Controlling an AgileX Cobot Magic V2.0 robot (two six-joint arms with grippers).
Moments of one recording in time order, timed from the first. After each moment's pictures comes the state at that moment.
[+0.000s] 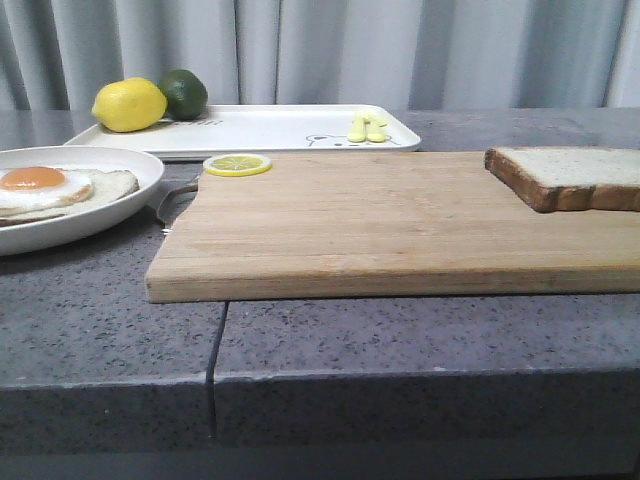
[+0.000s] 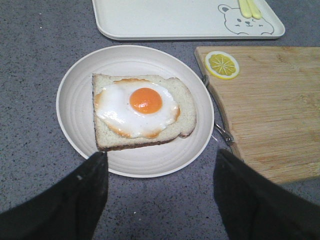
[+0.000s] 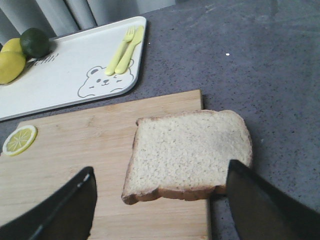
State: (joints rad) left arm -0.02 0.66 -0.81 -0.36 0.89 0.12; right arm -0.20 0.77 -0.60 0.91 0.51 -0.61
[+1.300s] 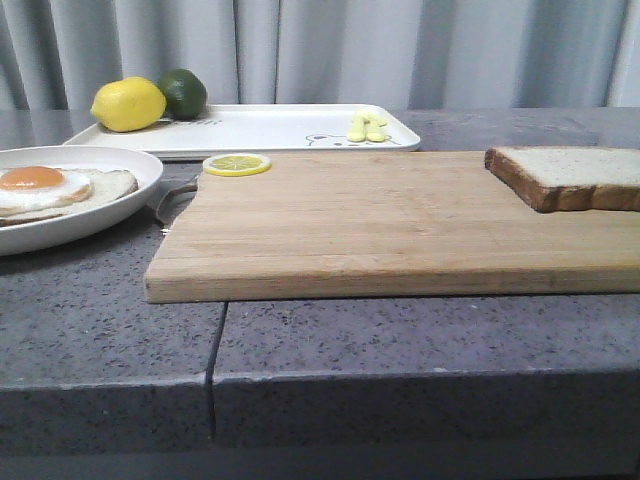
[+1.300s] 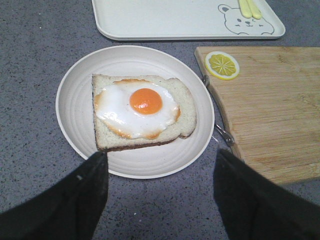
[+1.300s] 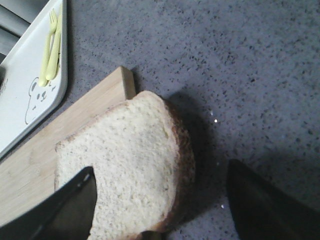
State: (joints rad) left arm -0.02 0.66 -0.81 -0.36 0.89 0.12; right arm -0.44 1.31 -0.61 1.44 0.64 -0.99
